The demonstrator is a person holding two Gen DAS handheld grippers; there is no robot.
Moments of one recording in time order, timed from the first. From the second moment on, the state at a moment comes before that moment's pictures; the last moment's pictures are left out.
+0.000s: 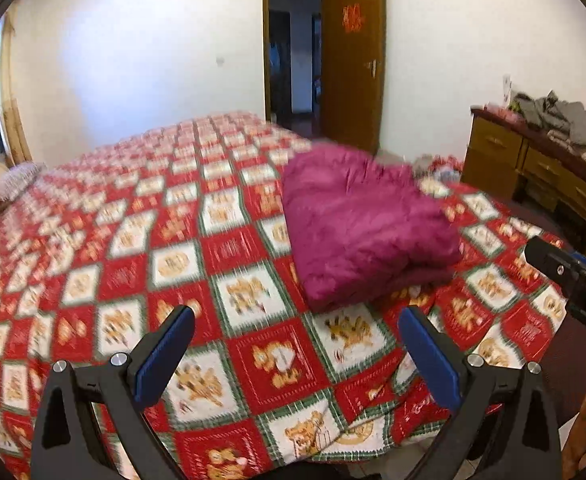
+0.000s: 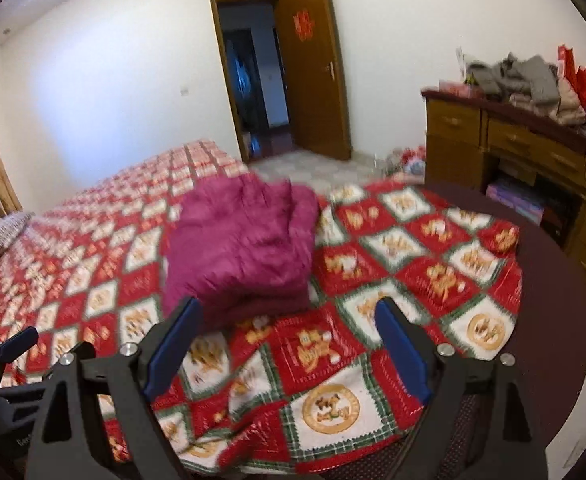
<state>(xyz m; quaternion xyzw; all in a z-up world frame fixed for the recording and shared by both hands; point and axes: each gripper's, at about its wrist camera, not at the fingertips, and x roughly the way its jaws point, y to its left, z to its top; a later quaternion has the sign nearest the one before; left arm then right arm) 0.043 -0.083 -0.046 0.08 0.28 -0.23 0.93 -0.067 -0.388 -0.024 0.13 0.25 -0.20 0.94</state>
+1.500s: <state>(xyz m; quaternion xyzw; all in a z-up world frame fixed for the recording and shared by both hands) -0.019 -0.051 0.034 0.05 0.13 -0.22 0.97 -0.125 -0.355 0.052 0.06 0.06 -0.21 0.97</state>
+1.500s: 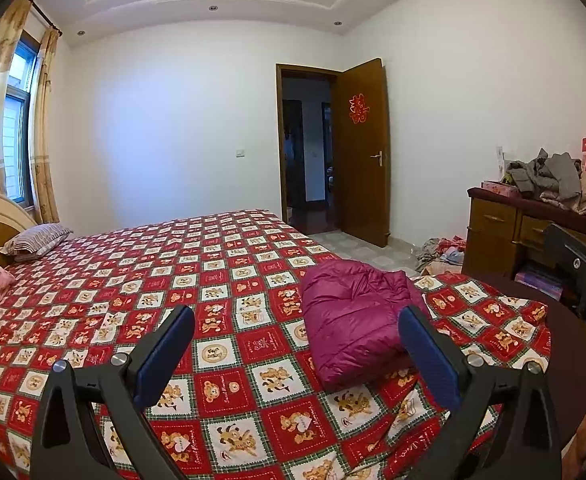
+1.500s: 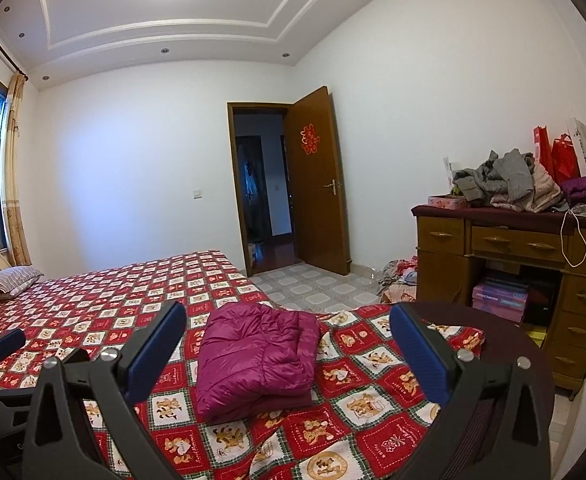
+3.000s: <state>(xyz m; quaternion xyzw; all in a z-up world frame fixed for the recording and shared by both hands) -0.003 -0.040 0.034 0.06 0.13 -0.17 0.97 -0.126 -0.349 0.048 0.07 0.07 -0.22 0.97</state>
